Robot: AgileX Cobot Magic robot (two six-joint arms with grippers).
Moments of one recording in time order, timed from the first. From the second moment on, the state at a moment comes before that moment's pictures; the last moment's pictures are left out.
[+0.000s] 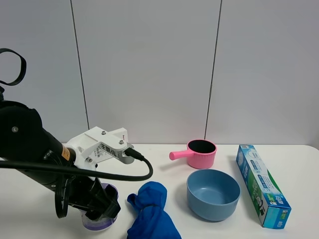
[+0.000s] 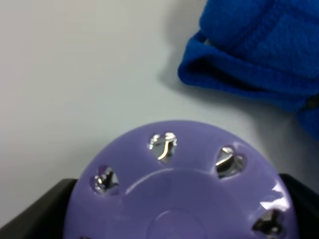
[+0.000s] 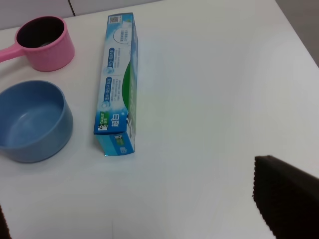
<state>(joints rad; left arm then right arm) -0.60 1.75 -0.70 -0.13 0.01 0.19 -0.06 0.00 -0.50 0.15 1.07 -0.10</state>
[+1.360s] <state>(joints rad) -0.59 1.59 -0.78 -0.16 0.06 0.18 -0.06 0.00 -0.50 0.15 1.07 -0.10</state>
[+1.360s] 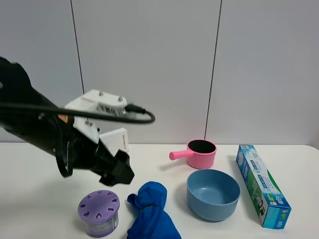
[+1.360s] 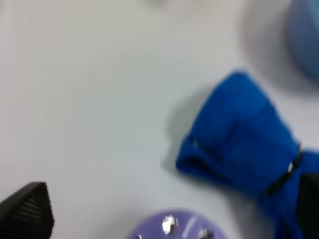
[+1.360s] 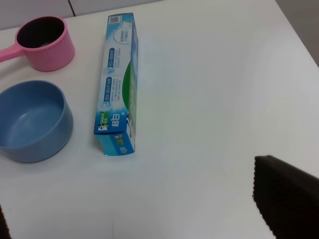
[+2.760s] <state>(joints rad) 0.08 1.12 -0.95 0.02 0.48 0.21 -0.06 0.00 -0.50 0.15 1.07 -0.10</state>
